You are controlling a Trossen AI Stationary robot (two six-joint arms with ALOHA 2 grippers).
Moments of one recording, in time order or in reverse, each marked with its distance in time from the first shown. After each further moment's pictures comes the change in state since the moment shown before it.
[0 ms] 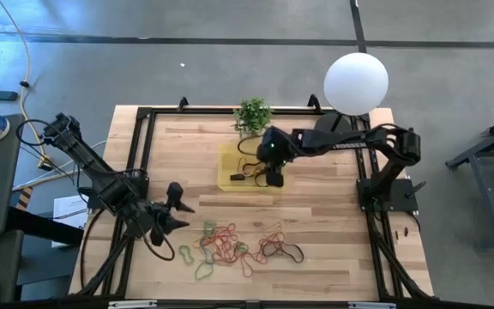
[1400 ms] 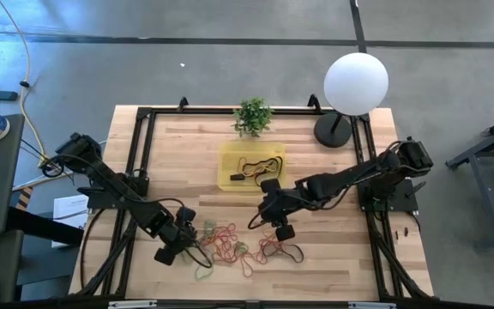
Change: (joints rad) left arm 0.086 0.481 0.000 0.063 0.497 -0.472; right arm 0.474 -0.044 0.002 0.021 0.184 0.092
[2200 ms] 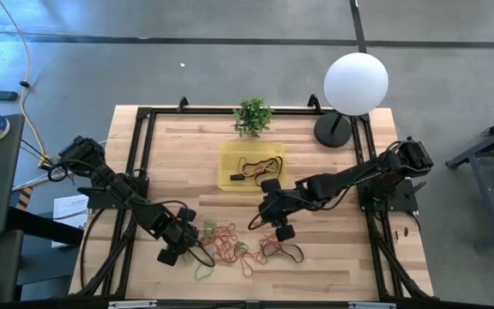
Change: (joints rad) left arm 0.001 0.052 0.002 0.017 0.019 -0.046; right arm 0.000 0.000 0.000 -0.002 0.024 -0.002
